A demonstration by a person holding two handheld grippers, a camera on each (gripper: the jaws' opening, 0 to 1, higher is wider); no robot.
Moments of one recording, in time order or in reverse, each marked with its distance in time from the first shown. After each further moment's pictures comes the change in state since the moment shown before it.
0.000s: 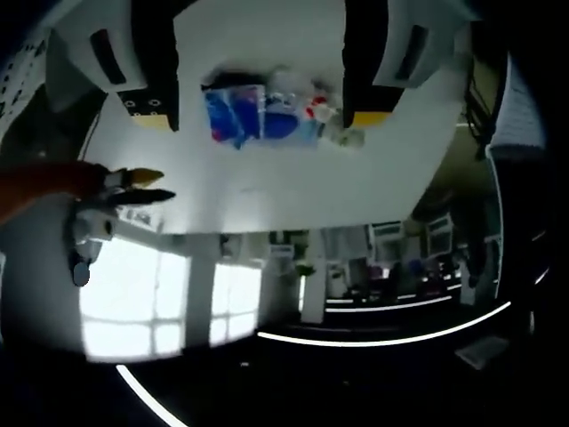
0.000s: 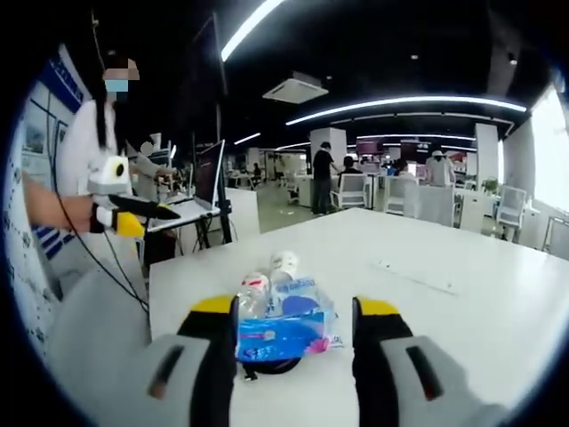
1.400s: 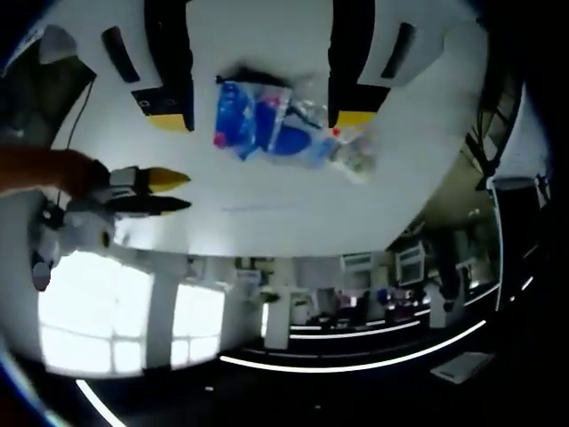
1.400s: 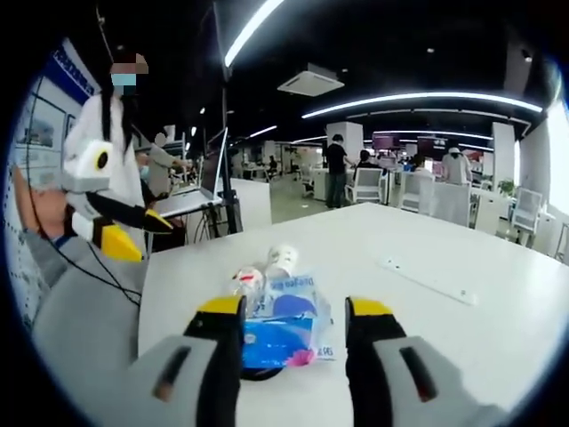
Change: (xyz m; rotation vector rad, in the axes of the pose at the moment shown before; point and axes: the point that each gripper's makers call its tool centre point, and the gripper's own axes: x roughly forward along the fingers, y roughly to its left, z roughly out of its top) left arm 0.054 -0.046 -0.024 -0.084 0.132 0.180; right arm 0.041 -0.023 -0.014 -0.023 0.042 0.086
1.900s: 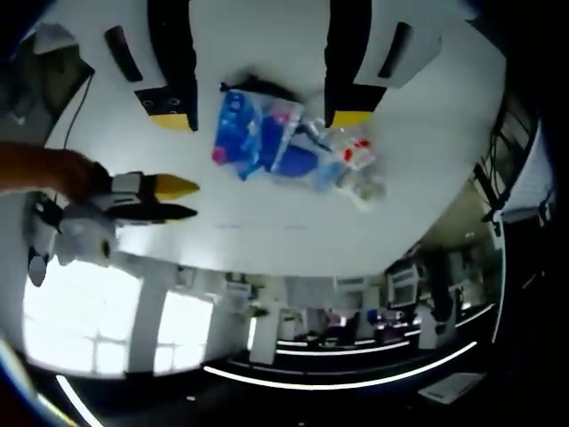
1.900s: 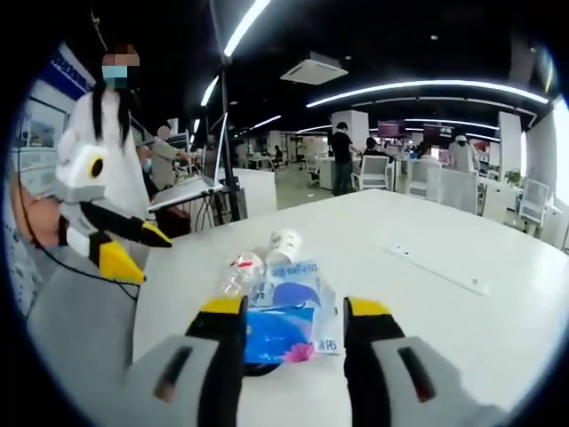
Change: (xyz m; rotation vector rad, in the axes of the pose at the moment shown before) left arm 0.026 -0.007 -0.031 -0.066 0.064 0.029; right arm 0.022 -0.007 -0.025 0.015 0.061 0.035
